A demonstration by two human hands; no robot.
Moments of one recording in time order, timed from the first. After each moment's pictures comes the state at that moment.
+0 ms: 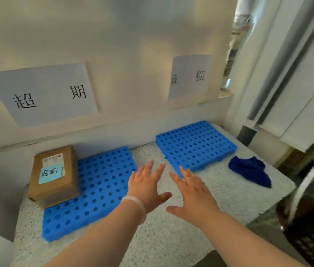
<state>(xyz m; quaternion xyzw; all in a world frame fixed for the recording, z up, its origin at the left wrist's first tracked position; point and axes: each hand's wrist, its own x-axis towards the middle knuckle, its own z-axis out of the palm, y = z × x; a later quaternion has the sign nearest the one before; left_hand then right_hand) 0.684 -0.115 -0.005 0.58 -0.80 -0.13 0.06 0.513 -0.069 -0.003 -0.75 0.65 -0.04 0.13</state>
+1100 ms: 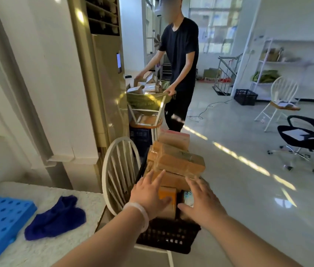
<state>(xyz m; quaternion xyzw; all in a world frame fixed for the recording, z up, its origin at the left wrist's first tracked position) 0.043 0.033 0.018 0.13 -0.98 -0.18 -0.01 -0.019 0.212 0.017 -0.23 0.95 -0.18 0.10</state>
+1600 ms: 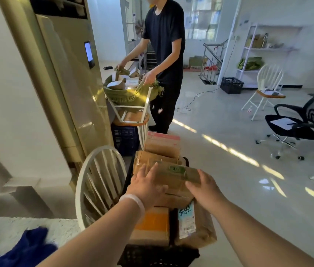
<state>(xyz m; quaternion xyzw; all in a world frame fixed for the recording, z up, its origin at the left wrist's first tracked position) -0.097 -0.004 0.017 0.15 -0.95 -0.27 -0.04 -0.163 0.185 0.013 -0.06 0.93 -0.33 0.15</state>
